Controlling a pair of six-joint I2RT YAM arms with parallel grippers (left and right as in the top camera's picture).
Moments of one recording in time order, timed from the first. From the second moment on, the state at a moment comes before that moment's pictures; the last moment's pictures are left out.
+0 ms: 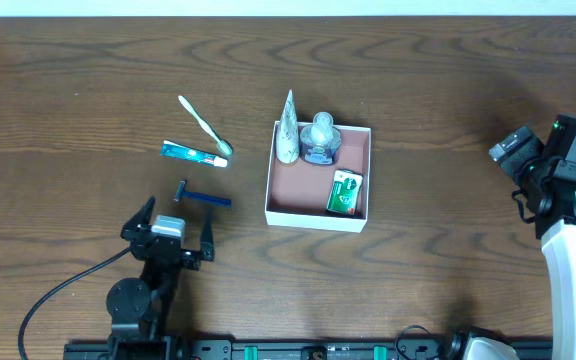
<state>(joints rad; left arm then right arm) -0.02 0.01 0.04 -0.14 0.19 0.08 -0.26 1.23 0.97 -0.63 0.13 0.58</state>
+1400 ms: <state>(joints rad) -0.01 1.12 1.20 -0.89 0.29 -0.40 -0.26 1.24 0.97 -0.63 0.12 0.59</state>
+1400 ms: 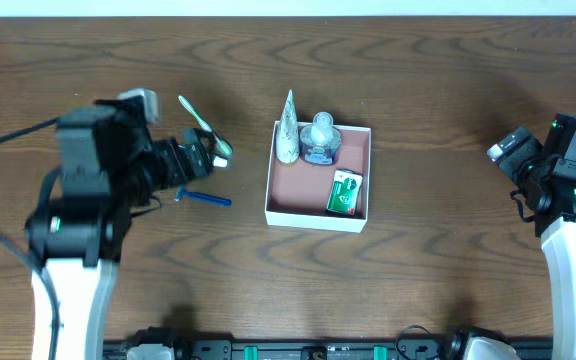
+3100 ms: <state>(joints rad) -0.07 1.90 1.21 -0.91 0.12 -0.99 -0.26 1.24 0.97 -0.63 0.12 0.58</state>
